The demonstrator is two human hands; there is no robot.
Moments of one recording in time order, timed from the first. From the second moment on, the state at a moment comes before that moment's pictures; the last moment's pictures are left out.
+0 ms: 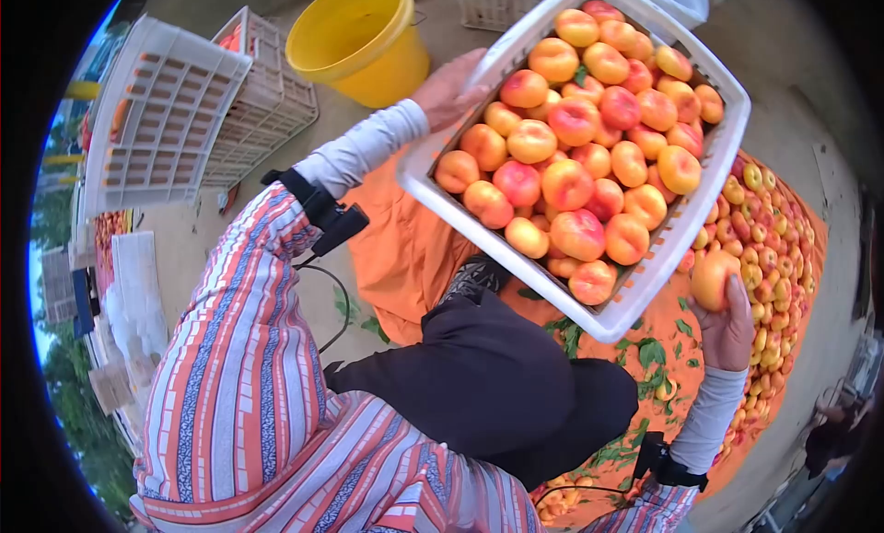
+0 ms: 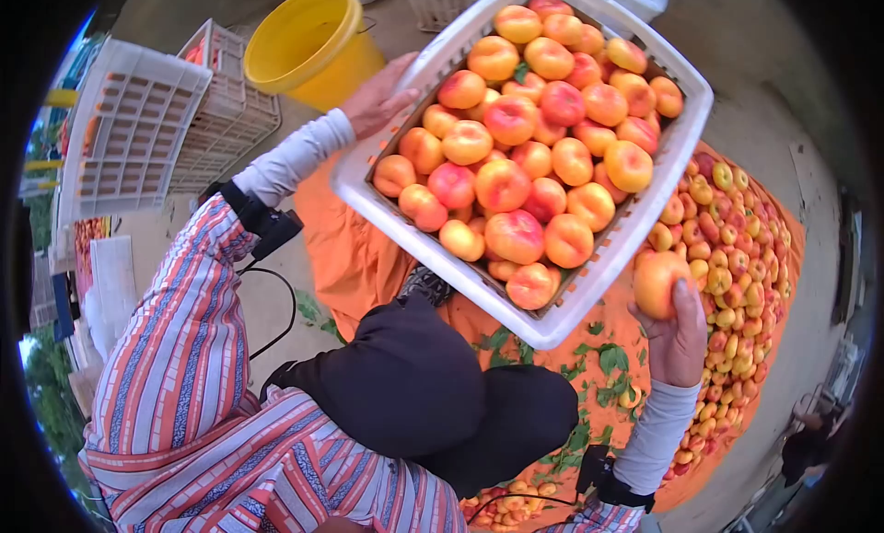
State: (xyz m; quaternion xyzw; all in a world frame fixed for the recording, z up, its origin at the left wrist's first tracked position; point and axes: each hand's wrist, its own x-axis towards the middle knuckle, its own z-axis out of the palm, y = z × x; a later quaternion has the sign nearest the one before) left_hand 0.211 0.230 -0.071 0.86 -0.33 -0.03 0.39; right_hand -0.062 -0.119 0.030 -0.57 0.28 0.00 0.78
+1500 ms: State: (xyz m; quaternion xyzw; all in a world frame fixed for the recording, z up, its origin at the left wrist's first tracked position) left_hand 0.124 0.211 -0.049 0.82 -0.56 0.00 0.14; right_hand -0.262 -0.118 -0.146 -0.86 0.32 0.07 0.39
